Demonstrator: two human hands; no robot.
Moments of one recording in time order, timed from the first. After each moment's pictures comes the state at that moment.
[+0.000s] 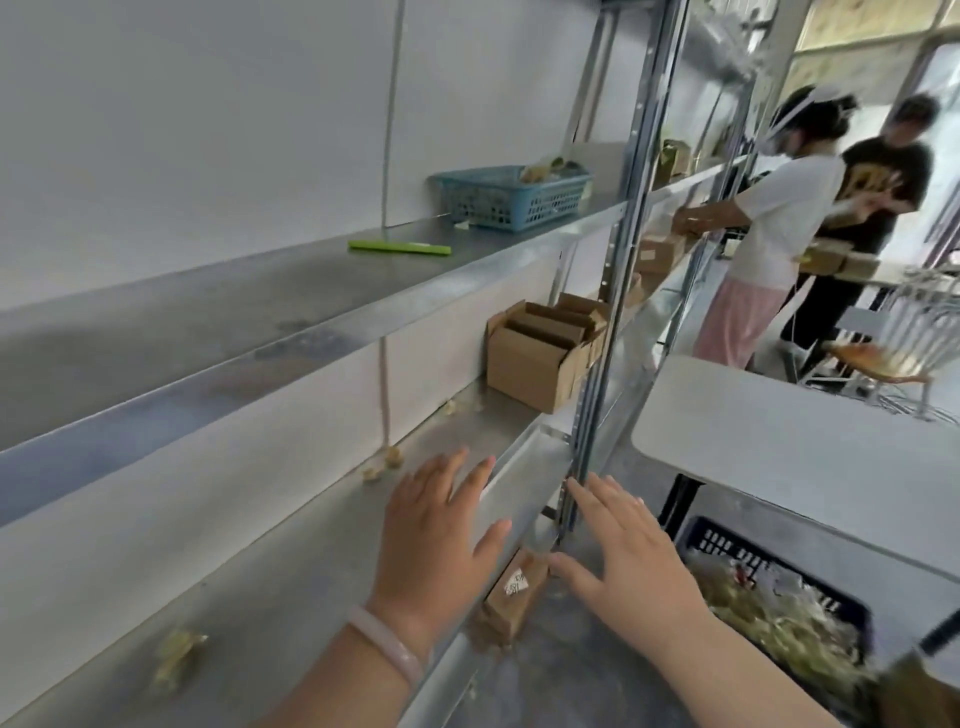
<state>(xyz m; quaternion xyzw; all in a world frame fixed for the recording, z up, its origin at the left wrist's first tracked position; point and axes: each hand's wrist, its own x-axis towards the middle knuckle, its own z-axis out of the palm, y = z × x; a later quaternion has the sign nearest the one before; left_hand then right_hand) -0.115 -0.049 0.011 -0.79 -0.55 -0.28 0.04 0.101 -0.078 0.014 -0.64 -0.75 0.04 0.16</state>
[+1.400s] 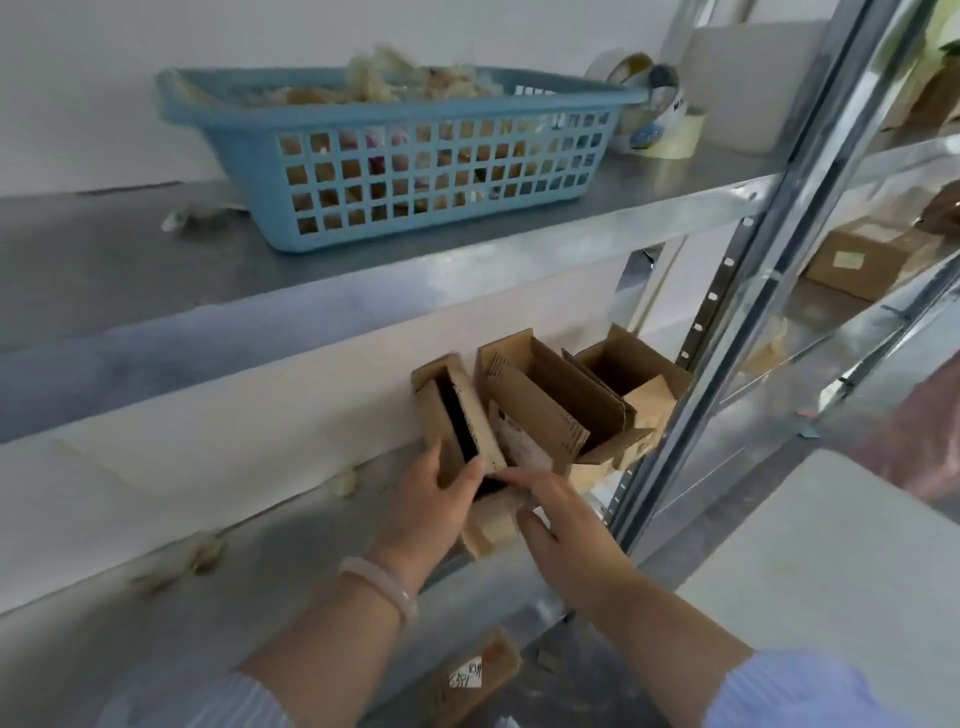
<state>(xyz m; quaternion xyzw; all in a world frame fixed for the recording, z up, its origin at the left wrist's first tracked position) 0.097 0.356 -0.029 -0.43 -0.73 -0.40 -0.36 0.264 0.389 -0.038 -0.43 -0.81 0.33 0.21</state>
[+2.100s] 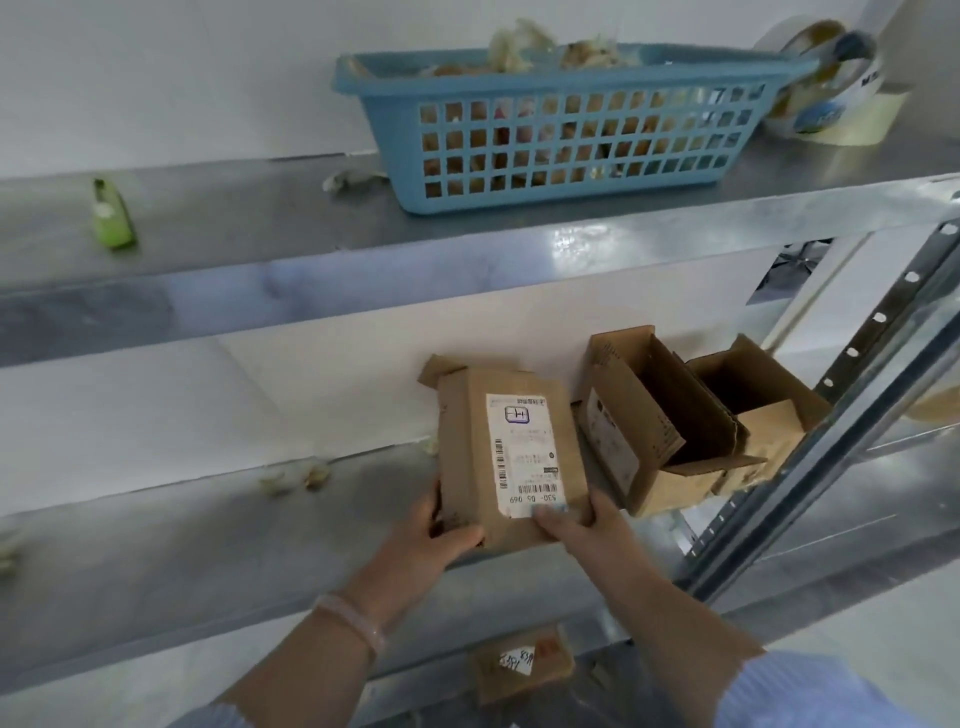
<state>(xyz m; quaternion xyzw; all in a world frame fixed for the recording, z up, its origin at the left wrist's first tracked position) 0.073 0.272 -0.069 -0.30 -0.68 -0.50 -0.44 0.234 0.403 -0.078 -0.47 -0.64 0.58 0.19</state>
